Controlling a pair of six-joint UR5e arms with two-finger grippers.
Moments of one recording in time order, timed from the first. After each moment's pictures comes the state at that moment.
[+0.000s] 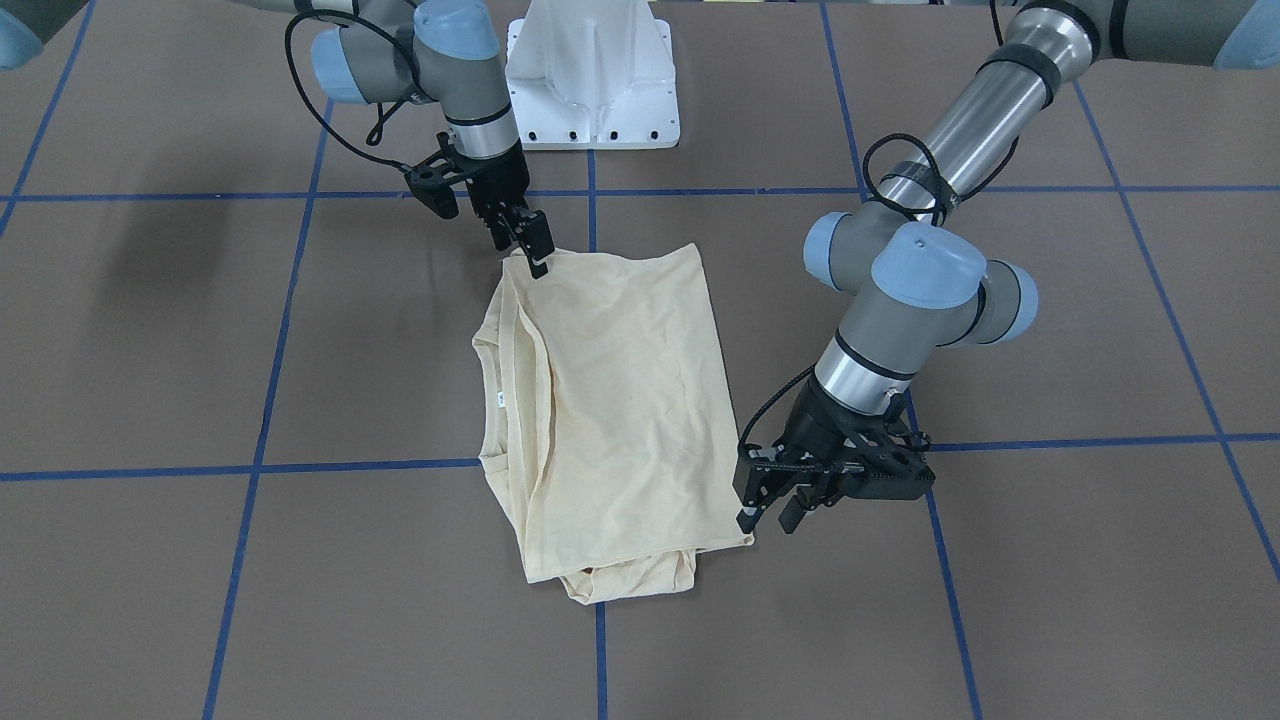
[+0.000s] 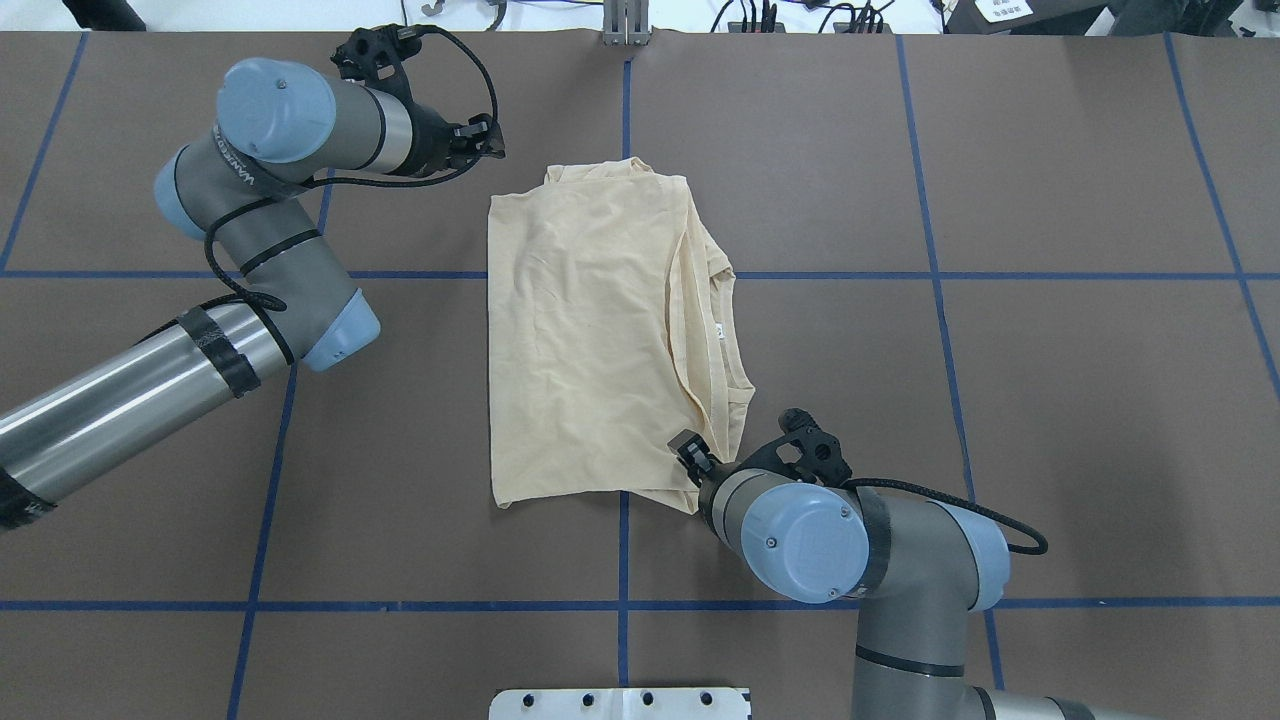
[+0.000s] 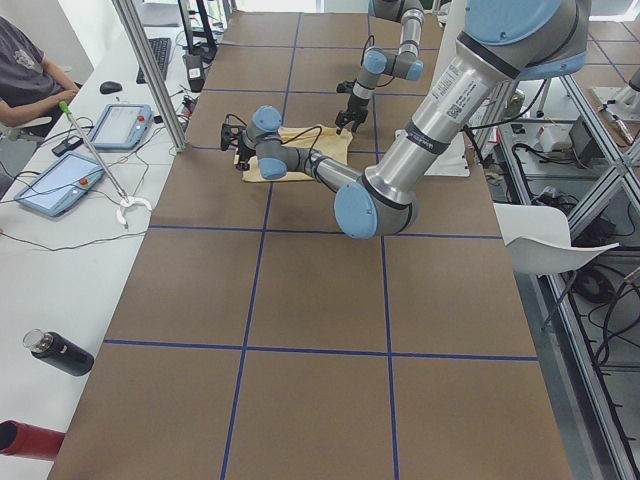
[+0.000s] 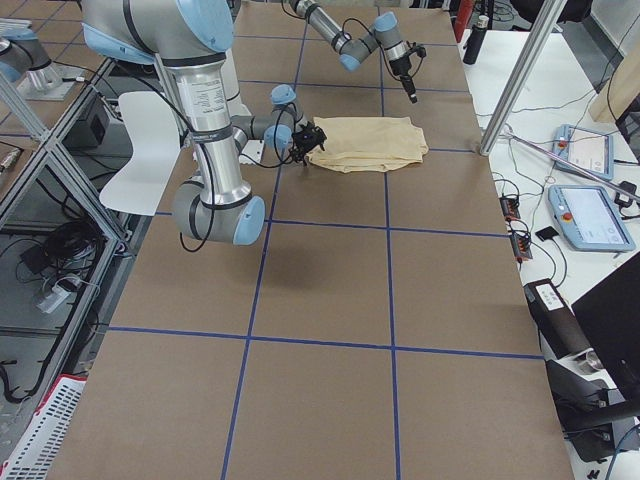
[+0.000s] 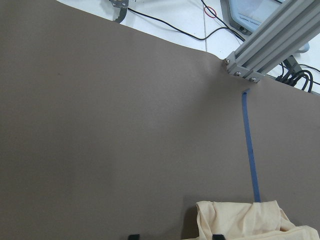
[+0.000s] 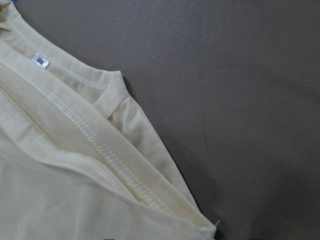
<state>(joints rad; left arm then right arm) -0.81 -2.28 -1.17 -2.48 -1.81 -1.32 0.23 -1.14 1.79 -1.30 1.43 2.31</state>
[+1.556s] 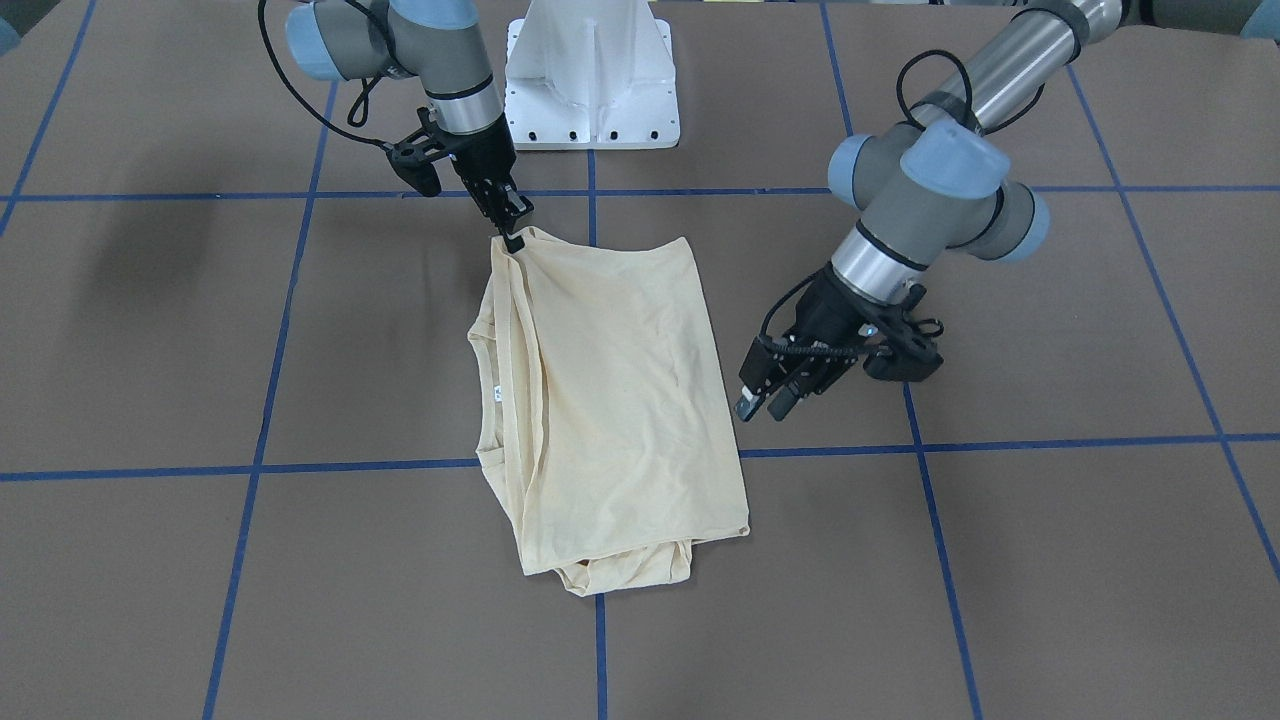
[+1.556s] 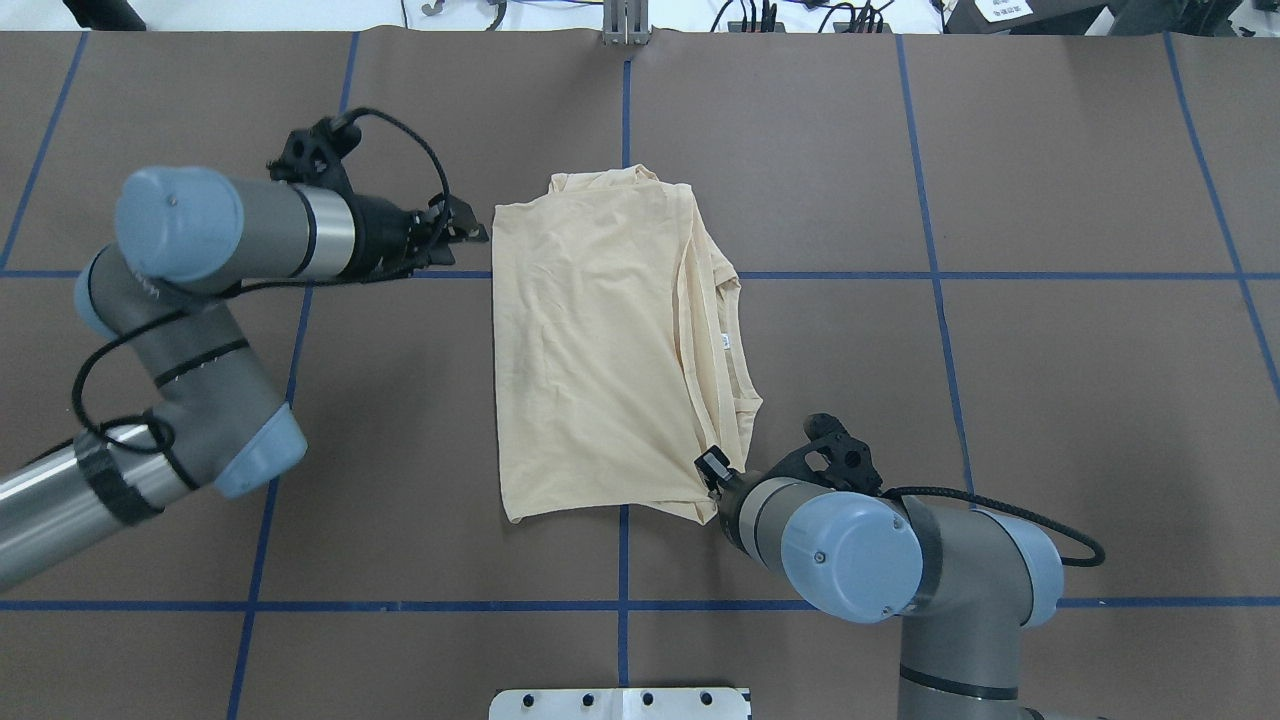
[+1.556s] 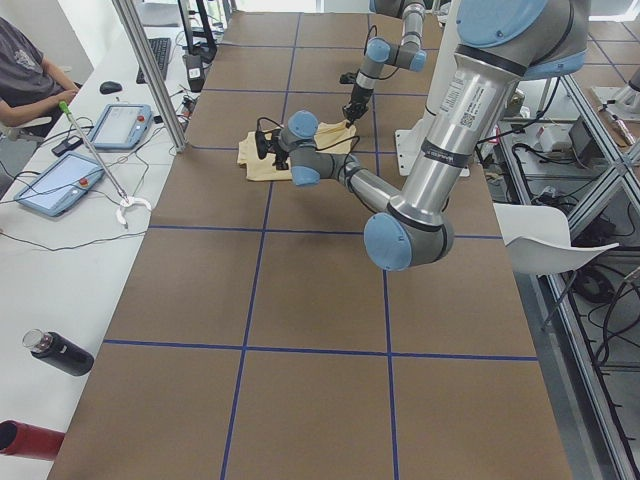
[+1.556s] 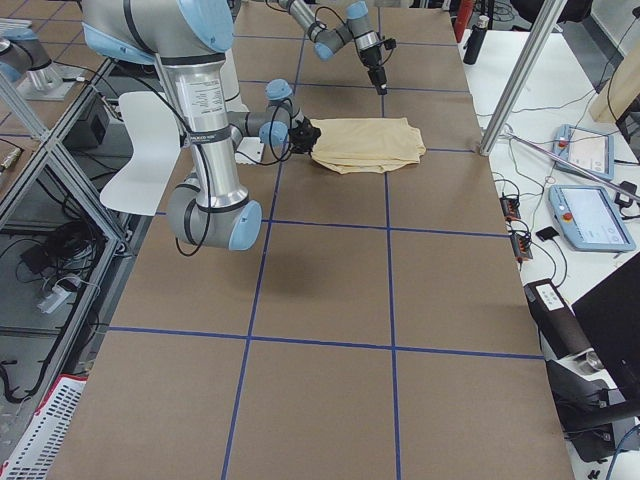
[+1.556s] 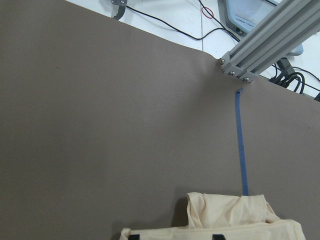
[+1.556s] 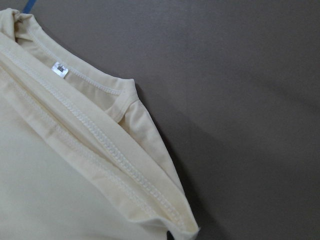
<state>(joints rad) -0.68 -1.99 -1.60 -2.47 -1.82 -1.67 0.21 -1.21 1.92 -1.32 1.45 2.31</state>
